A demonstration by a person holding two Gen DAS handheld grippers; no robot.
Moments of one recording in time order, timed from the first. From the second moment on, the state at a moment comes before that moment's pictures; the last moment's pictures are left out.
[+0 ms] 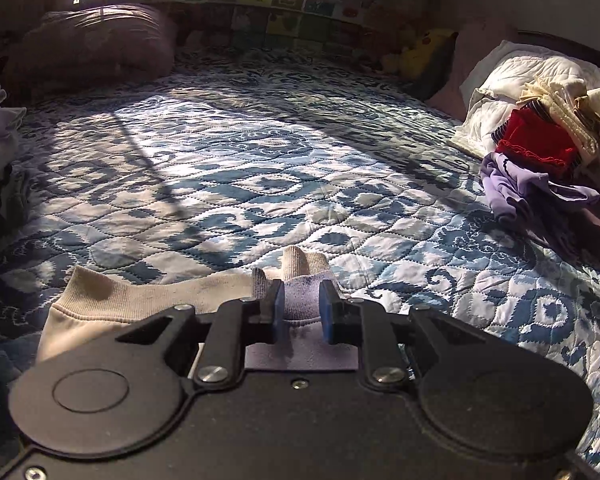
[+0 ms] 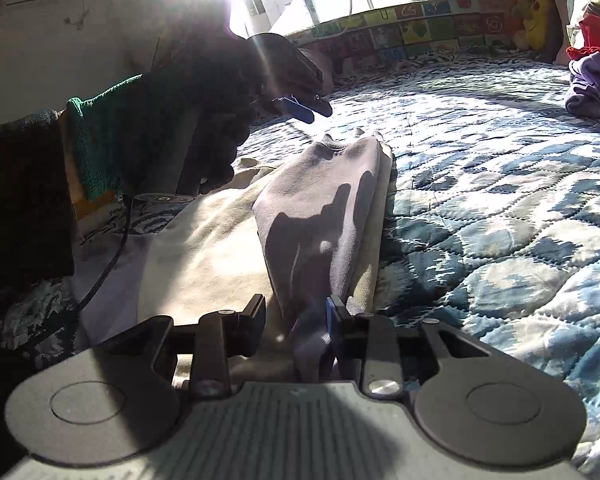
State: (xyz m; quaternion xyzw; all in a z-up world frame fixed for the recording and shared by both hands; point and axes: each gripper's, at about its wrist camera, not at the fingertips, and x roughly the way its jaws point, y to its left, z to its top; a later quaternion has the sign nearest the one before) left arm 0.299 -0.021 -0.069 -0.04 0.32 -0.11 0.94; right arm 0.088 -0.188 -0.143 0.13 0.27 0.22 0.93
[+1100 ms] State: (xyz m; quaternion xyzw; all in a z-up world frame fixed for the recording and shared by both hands) left arm 0.079 0.282 -0.138 -0.47 0.19 0.20 0.84; right arm 0.021 -0.130 -0.135 -0.03 0.25 0.26 0.93
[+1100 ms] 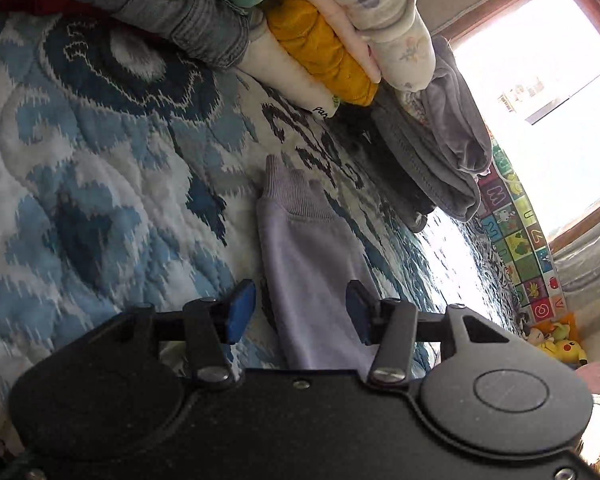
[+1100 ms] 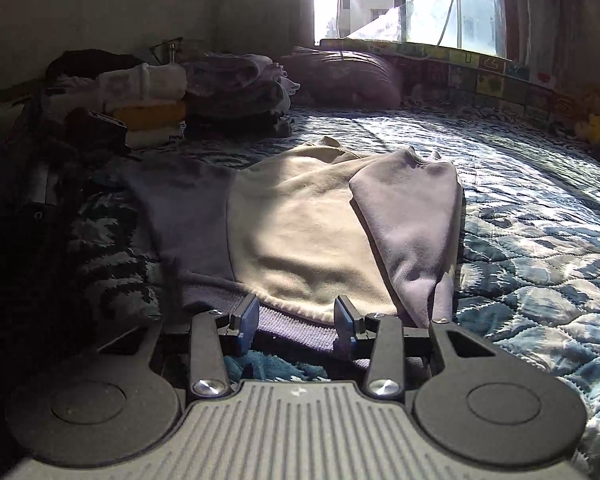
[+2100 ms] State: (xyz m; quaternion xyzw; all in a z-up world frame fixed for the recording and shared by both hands) left arm 0.127 0.236 -0.071 -0.34 0.14 0.04 0.93; right arm 0.059 -0.181 -0.130 0.19 0.26 0.27 0.91
